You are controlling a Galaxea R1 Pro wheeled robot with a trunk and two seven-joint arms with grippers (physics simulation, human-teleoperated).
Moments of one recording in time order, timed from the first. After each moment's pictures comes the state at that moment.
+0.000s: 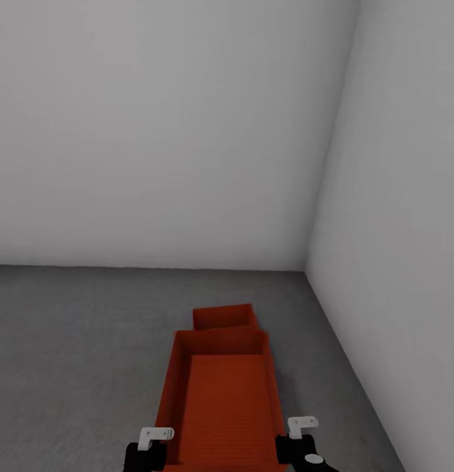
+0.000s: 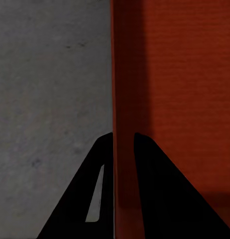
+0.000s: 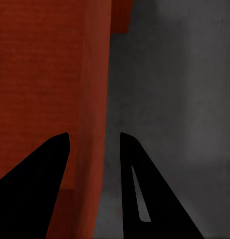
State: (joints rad) left arm -0.44 -0.06 0.08 -0.12 -0.13 -0.36 0.06; right arm -0.53 0.10 0.06 -0.05 0.01 -0.17 -0.10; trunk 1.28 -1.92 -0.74
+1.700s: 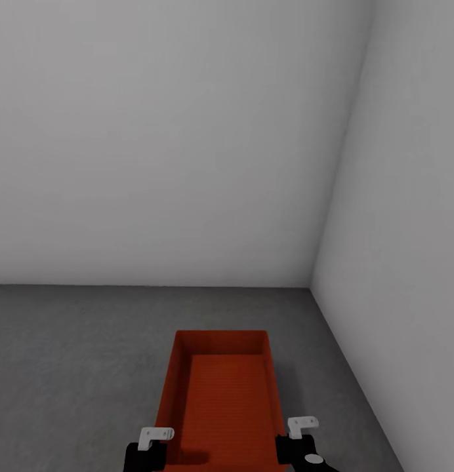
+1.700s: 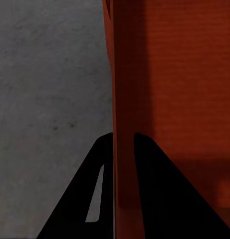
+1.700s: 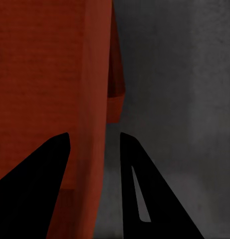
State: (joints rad) left arm -0.43 -0.05 0.08 -0.12 -0.13 -0.36 0.06; right arm -0.53 0.10 0.06 -0.05 0.01 -0.17 -0.10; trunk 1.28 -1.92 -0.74
